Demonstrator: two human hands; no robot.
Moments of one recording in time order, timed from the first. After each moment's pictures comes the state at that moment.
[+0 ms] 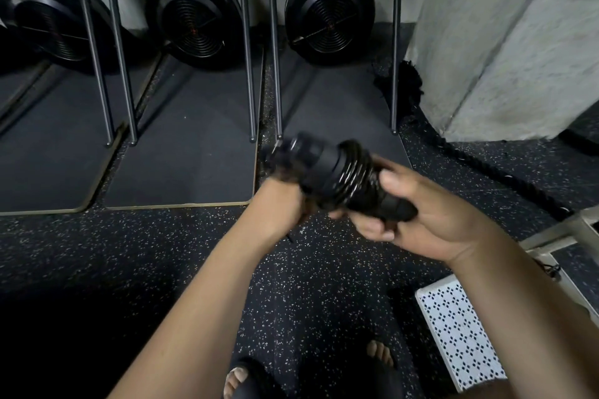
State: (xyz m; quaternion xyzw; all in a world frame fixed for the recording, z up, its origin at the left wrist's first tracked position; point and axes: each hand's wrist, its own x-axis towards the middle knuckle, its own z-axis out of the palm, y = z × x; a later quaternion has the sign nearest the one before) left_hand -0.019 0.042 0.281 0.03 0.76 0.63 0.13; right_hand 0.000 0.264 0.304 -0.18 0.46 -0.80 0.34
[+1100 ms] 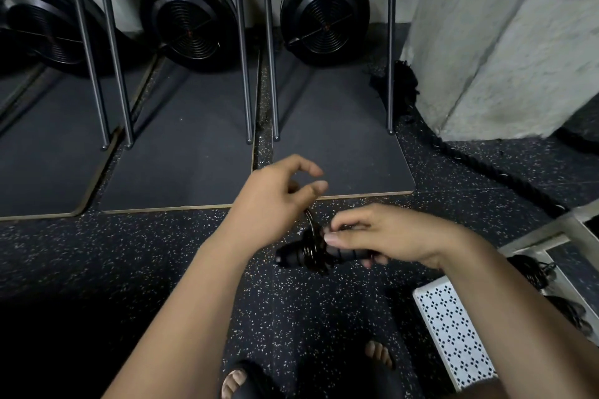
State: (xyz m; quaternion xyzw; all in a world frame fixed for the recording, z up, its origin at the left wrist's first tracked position) left_hand -0.022 0.030 0.283 0.12 0.88 0.46 0.04; right_hand 0.004 0.258 0.290 -0.08 0.80 -0.44 0.39
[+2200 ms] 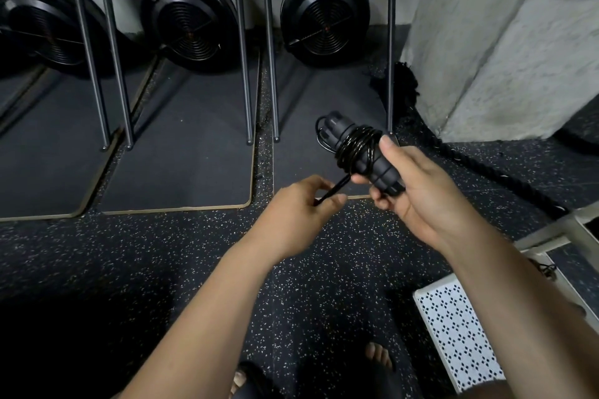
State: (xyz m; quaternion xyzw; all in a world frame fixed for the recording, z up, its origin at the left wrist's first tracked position) left_hand -0.016 0.056 0.269 0.08 0.88 0.45 0.14; right_hand -0.013 0.264 0.301 0.10 0.64 -0.76 0.07
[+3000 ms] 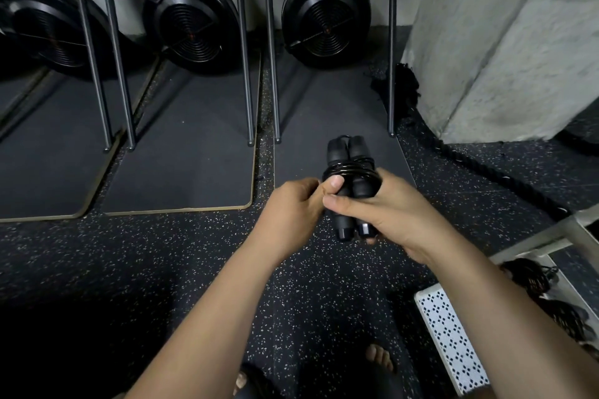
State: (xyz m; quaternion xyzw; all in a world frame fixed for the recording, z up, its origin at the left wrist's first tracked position) left_hand -0.016 0.059 0.271 0.06 0.84 0.52 0.09; right_hand 0.003 0.240 0.304 0.07 0.80 -0.58 0.15
